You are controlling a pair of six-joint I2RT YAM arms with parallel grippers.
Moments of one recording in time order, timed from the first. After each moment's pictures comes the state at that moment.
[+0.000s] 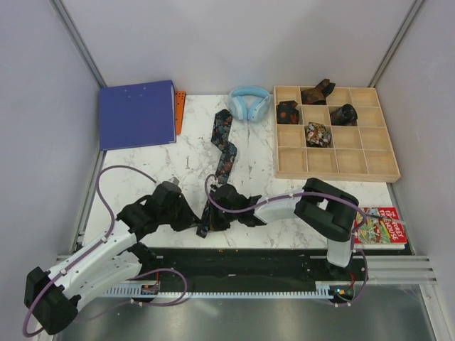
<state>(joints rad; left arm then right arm) -0.67 0.77 0.54 -0.68 0.10 -1.06 1.10 1.89 0.92 0.22 -0.23 1.05</state>
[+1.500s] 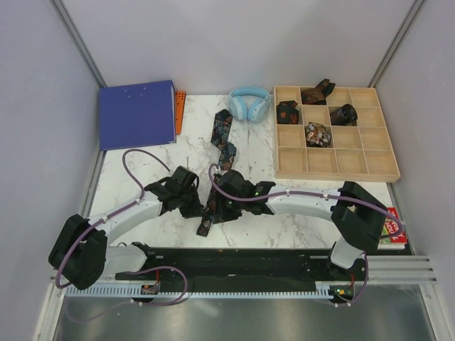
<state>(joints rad) -0.59 1.22 0.63 -0.50 0.09 -0.93 1.06 1.67 1.04 -0.26 -0.15 0.82</state>
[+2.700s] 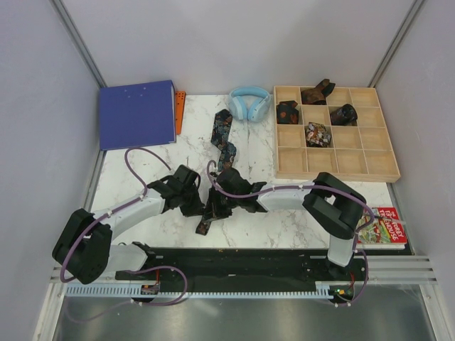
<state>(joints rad) -0.58 1.28 0.64 -0.47 0.07 -0.92 1.00 1.84 1.01 0.08 -0.36 0.93</state>
